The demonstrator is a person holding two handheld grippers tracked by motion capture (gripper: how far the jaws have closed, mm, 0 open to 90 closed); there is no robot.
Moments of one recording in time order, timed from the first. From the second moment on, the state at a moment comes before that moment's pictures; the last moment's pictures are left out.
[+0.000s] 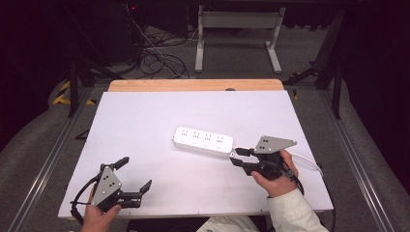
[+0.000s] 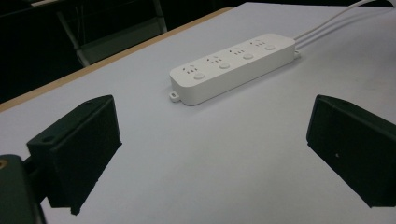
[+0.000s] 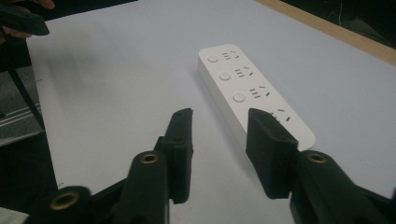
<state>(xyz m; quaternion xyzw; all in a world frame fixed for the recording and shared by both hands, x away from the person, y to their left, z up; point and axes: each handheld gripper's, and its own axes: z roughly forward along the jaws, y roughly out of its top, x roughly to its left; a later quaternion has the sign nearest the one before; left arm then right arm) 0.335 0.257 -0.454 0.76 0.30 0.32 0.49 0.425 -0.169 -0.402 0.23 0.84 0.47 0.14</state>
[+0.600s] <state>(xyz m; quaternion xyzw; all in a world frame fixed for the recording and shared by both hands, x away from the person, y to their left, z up) 0.335 0.258 -0.454 0.76 0.30 0.32 0.48 0.464 -0.134 -0.402 0.24 0.85 0.44 0.15</state>
